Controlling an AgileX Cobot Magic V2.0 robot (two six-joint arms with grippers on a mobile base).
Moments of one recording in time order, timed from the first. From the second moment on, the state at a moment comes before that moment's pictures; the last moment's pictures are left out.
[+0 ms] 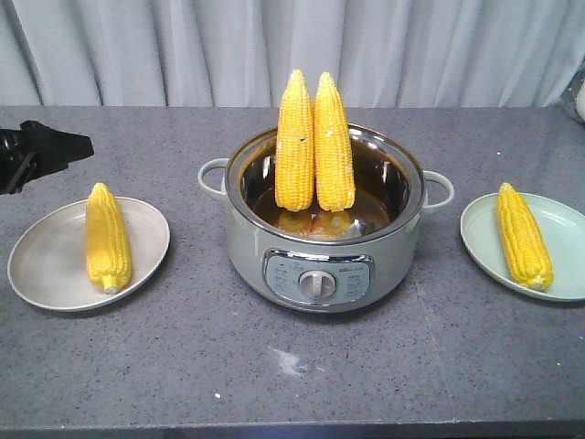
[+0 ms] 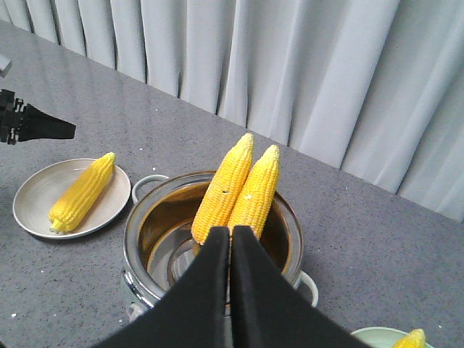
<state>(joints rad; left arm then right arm) 0.22 1.55 -1.09 1.78 -0.78 -2.07 -0.25 1.04 -1.62 0.82 1.27 -0.65</state>
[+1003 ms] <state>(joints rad) 0.22 1.55 -1.36 1.63 -1.21 -2.11 -0.18 1.58 -1.85 0.96 1.08 -0.69</state>
